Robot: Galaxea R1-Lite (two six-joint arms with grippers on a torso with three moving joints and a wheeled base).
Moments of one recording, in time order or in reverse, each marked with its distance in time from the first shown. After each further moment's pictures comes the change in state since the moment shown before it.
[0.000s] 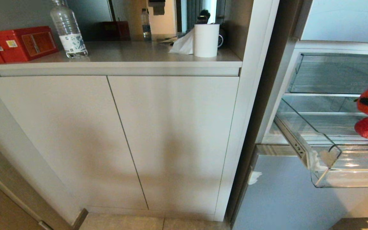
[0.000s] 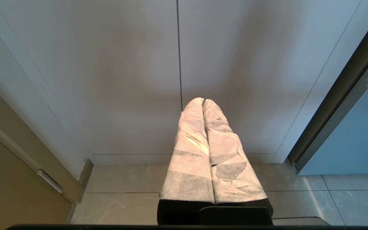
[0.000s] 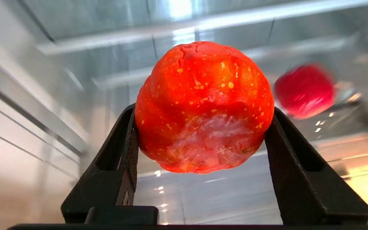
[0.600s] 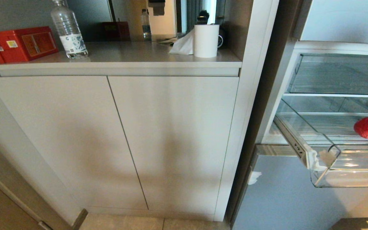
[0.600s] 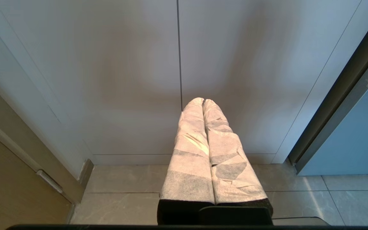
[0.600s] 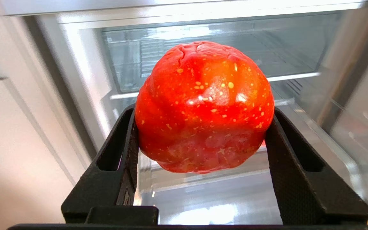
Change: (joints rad) left arm 0.000 0.000 0.000 0.000 0.000 0.000; right arm -0.022 -0.521 0.169 0.062 0.000 0.011
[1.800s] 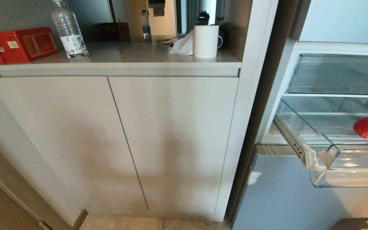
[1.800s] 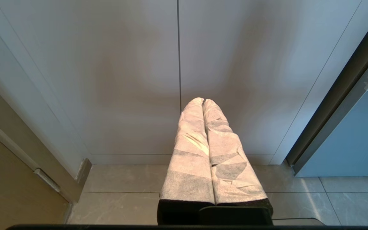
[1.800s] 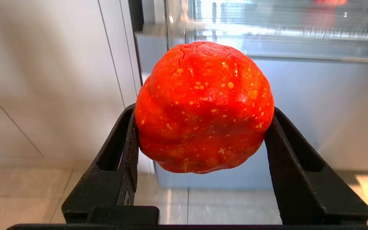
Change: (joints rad) left arm 0.000 0.000 0.001 -0.001 0.000 -0.014; right arm 0.378 -0.942 0.817 0.268 -0.175 -0.075
